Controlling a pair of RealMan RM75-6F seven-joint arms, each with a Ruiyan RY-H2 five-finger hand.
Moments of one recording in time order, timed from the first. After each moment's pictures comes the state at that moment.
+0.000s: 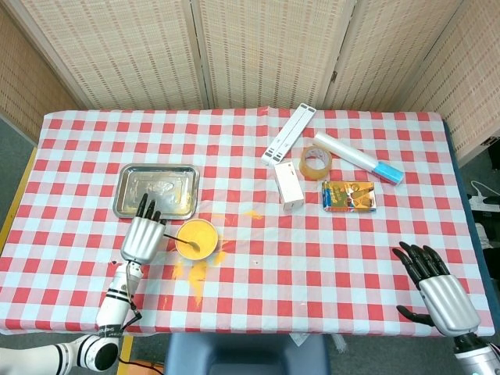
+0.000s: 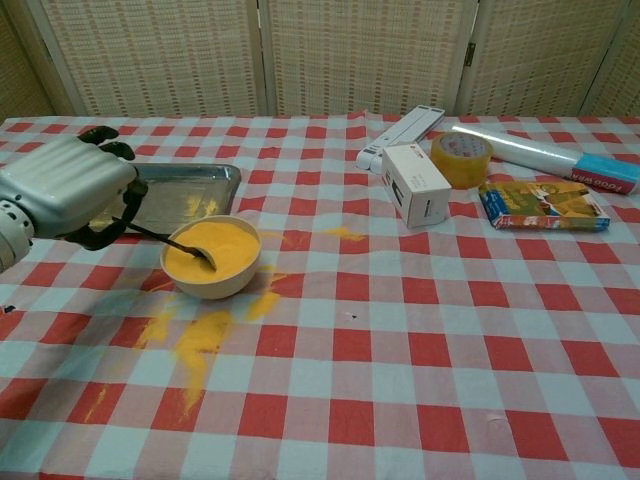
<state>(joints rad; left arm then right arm) -0.61 -1.63 -0.11 -1.43 1.16 1.28 0.95 0.06 -0.99 -0.09 -1.78 -1.70 1.44 -0.03</state>
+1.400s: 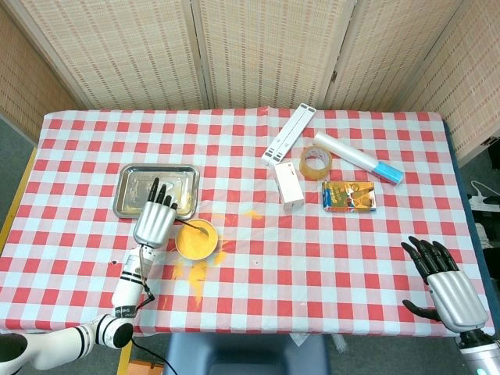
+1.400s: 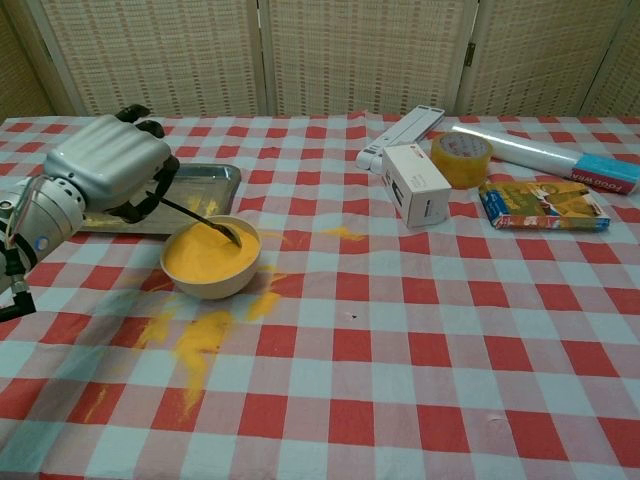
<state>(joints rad) -0.69 -1.73 -0.17 -1.22 1.18 1.24 0.89 0.06 -0.98 -0.07 -1.78 -1.67 1.44 -0.02</state>
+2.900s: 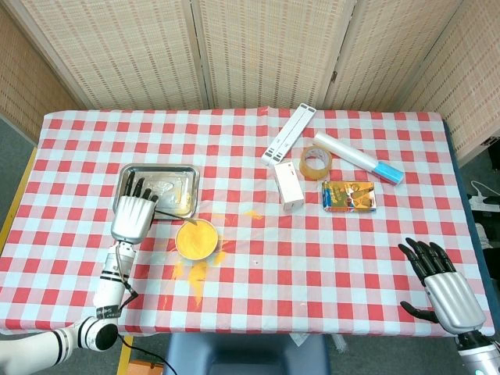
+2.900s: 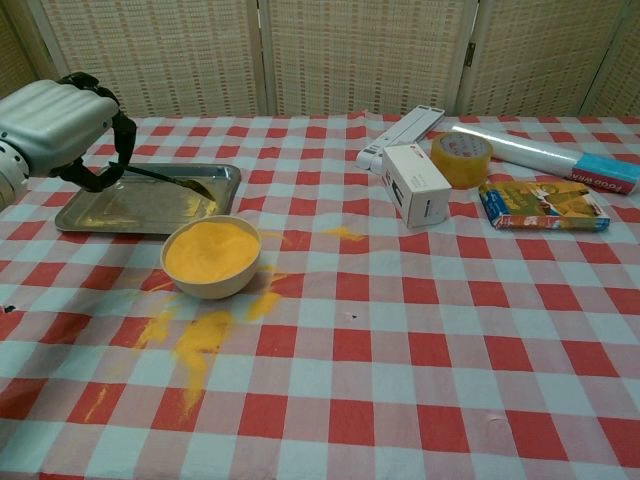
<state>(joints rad) -0.64 -1.61 -0.24 -1.35 1.13 1.25 0.76 0.06 -0.98 -0.07 -1.78 -1.68 1.45 -0.03</state>
